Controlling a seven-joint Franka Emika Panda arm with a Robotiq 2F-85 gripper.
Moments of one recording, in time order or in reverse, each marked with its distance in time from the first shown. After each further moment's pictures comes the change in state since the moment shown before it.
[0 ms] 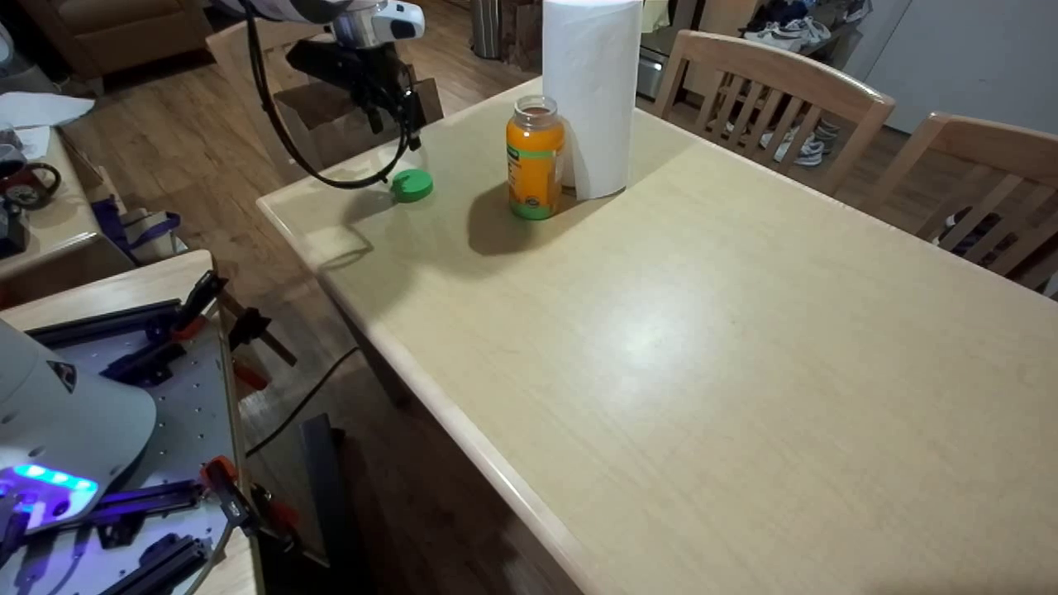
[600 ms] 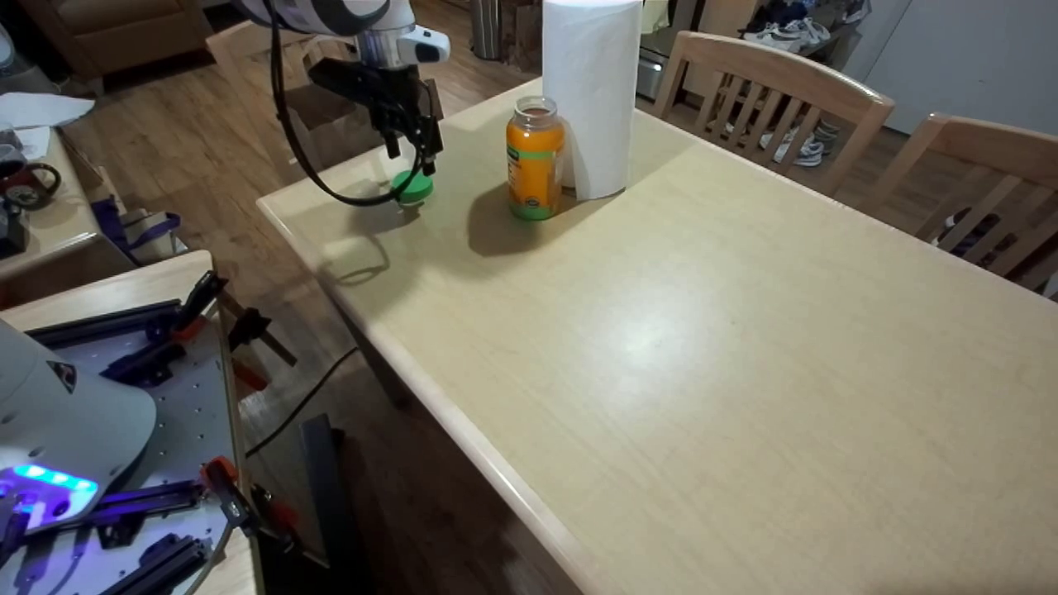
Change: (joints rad) arm 0.015 0.031 -0.085 0.030 0.001 -0.119 0.000
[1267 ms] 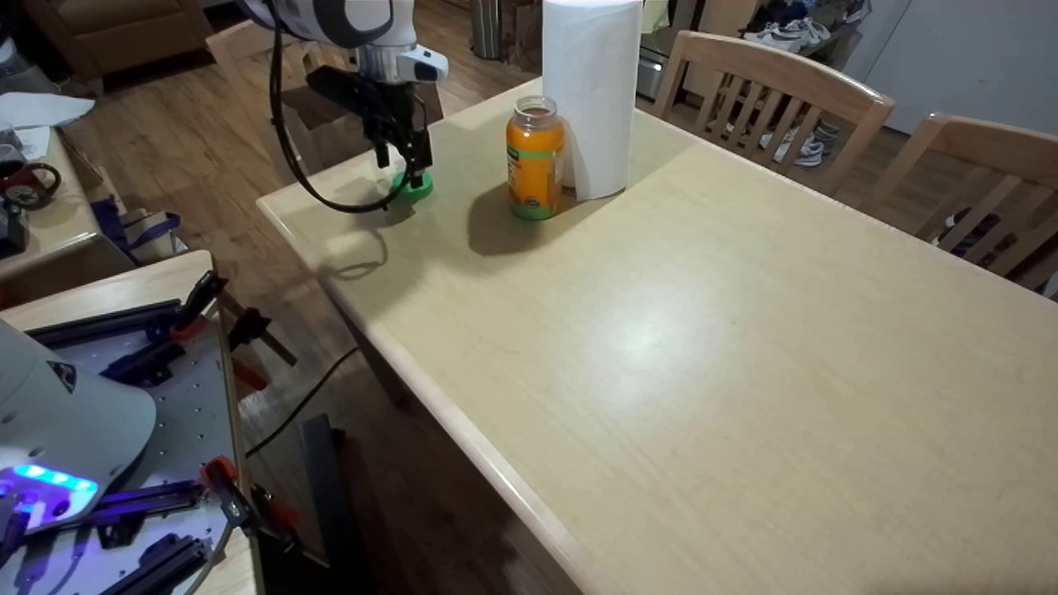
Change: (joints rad) arm -0.001 0.045 0.015 0.024 0.080 -0.060 -0.022
